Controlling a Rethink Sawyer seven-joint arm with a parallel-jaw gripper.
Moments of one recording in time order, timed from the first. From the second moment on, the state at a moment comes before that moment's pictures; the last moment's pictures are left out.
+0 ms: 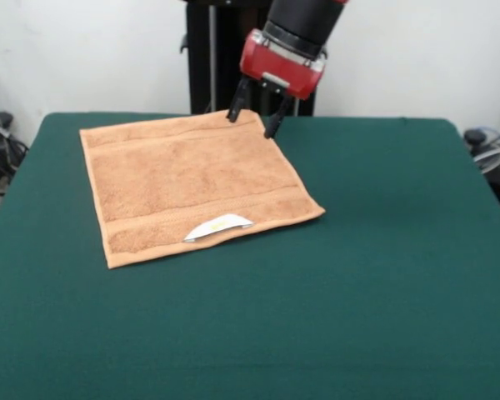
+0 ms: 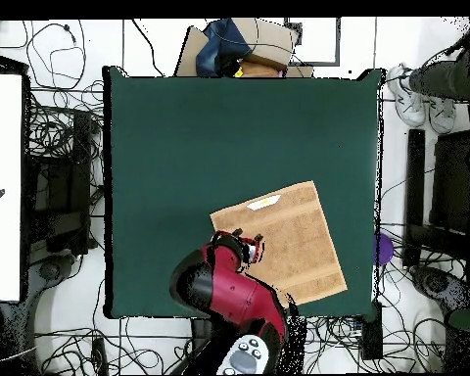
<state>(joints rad) 0.16 -0.60 -0.42 2.04 0.26 -0.07 1.56</state>
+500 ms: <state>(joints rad) 0.30 -0.53 -0.47 1.95 0.39 -0.06 1.56</state>
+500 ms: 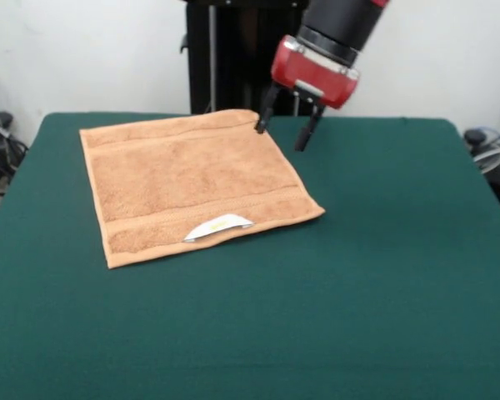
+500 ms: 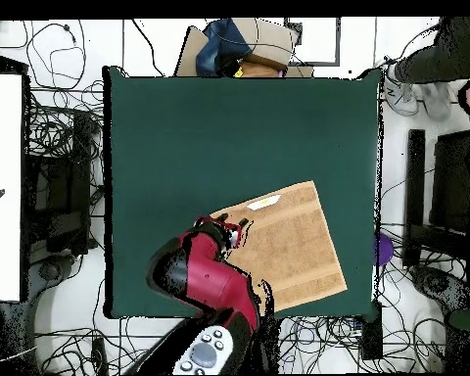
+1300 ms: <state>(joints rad) 0.39 -0.36 -0.54 1.83 0.57 -0.01 1.56</state>
